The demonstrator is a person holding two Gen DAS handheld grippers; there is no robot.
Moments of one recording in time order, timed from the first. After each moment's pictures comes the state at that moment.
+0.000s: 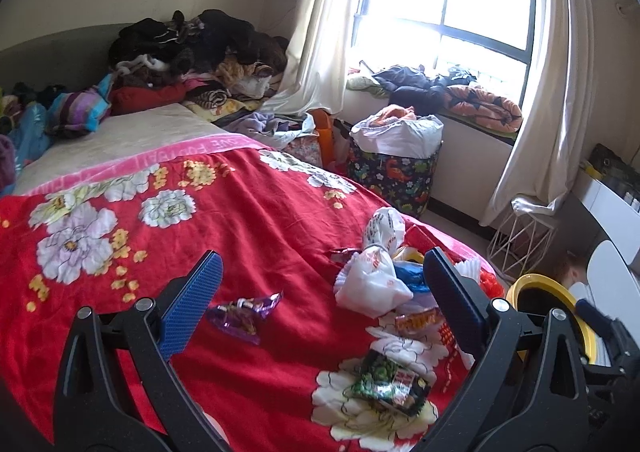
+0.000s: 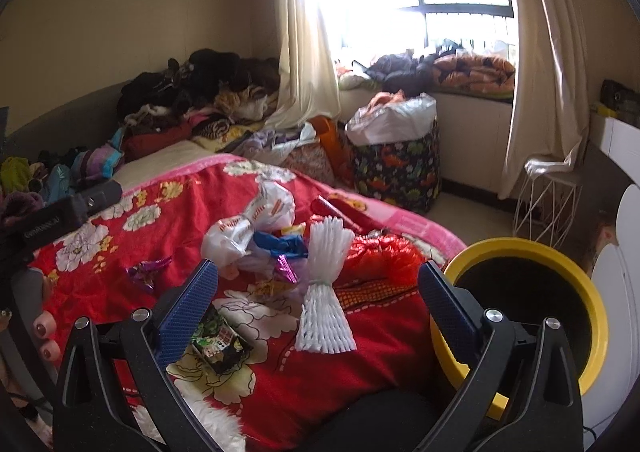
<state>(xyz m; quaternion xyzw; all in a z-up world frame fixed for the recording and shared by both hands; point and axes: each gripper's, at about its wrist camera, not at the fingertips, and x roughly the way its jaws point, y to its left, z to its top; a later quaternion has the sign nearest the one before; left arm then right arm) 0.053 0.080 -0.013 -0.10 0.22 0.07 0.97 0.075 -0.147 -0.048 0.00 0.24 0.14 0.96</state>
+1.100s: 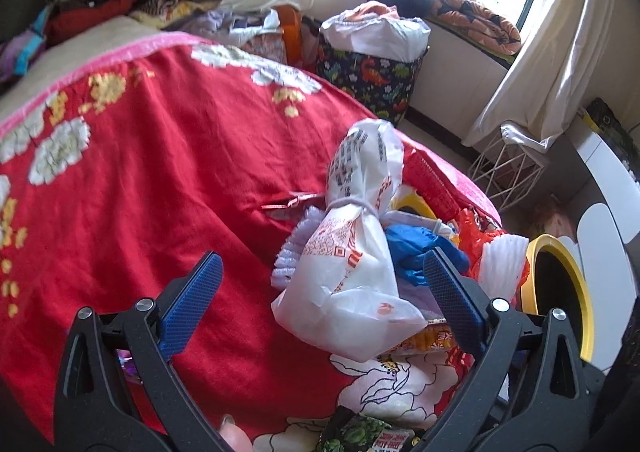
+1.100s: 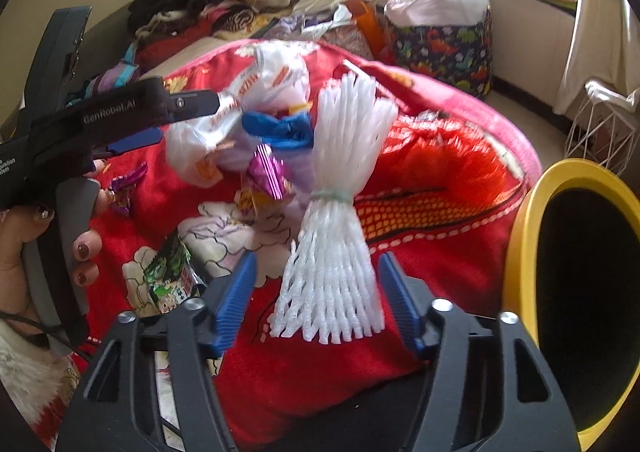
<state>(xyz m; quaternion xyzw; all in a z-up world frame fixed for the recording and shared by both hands) 0.191 0.070 -0.089 -0.13 0.40 -0.01 0.91 0.160 -0.135 -0.128 -0.01 0.44 0.22 0.87</state>
